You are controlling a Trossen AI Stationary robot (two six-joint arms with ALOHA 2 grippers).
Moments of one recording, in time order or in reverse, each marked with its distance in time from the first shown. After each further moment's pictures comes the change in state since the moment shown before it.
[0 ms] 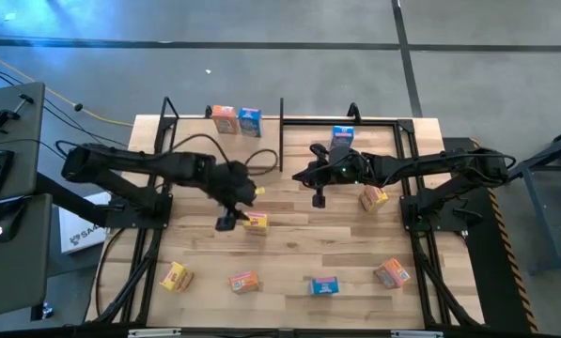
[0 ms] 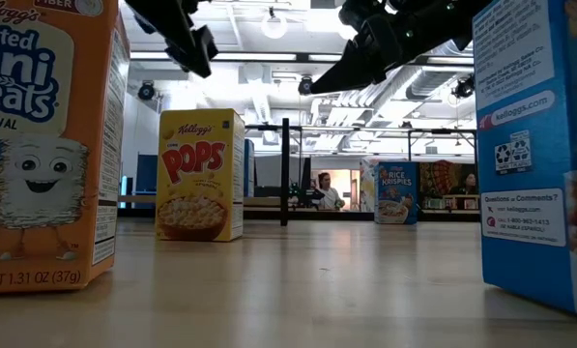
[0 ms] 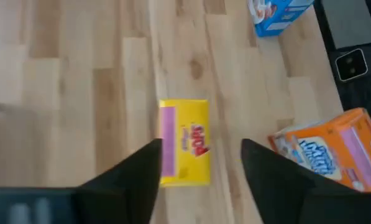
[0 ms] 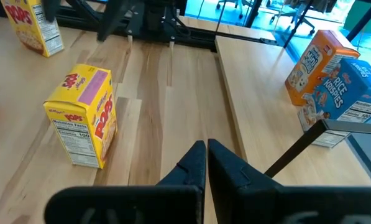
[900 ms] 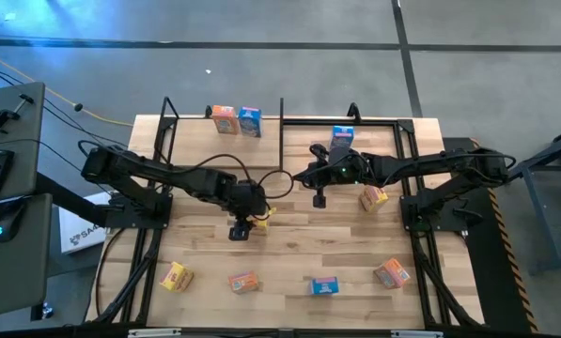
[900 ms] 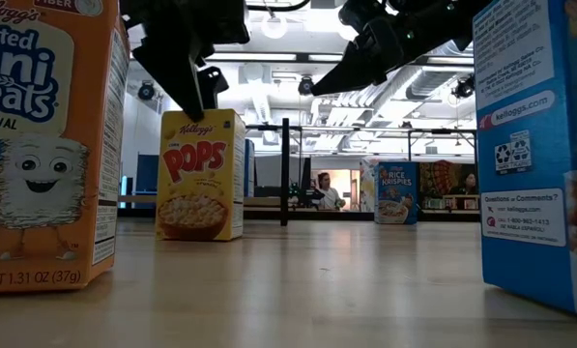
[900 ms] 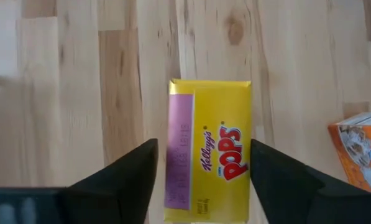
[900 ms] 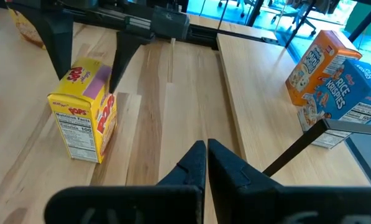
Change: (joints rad) left arm -0.071 0.185 -0.001 0.026 -0.170 -0.023; right arm 0.000 0.000 0.000 -0.012 0.000 -0.027
